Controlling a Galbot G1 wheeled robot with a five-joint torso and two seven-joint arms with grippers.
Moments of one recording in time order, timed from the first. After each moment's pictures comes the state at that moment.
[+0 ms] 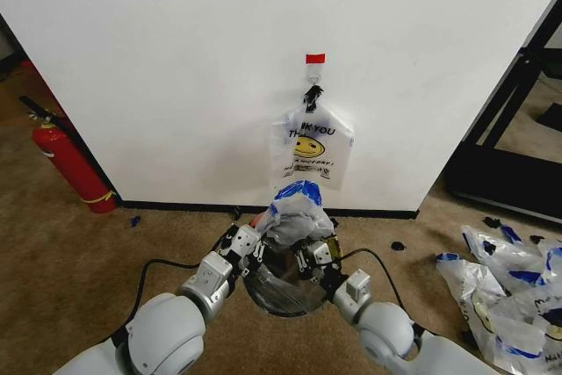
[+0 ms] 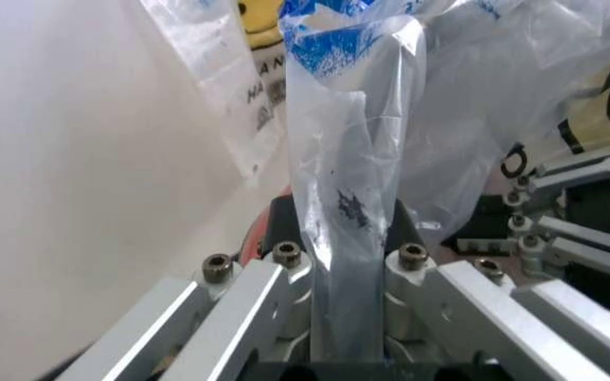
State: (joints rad) left arm 1.15 -0.79 0.05 -2.30 -0.36 0.51 -0.30; right arm -1.03 0.92 -0.27 1.89 0.58 -0.02 0.20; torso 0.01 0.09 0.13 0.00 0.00
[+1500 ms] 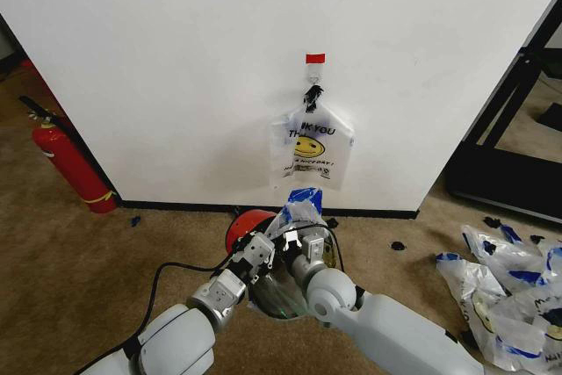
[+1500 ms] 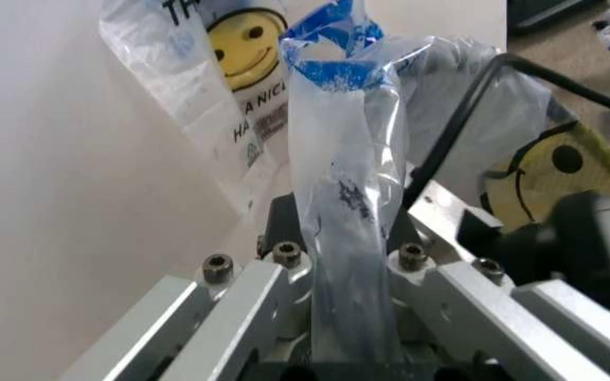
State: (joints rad) left arm 1.15 -0.81 0.11 -2.27 -0.19 0.45 -0.25; right arm -0.76 1.07 -0.47 1.74 0.91 -0.16 0.36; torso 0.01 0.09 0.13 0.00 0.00
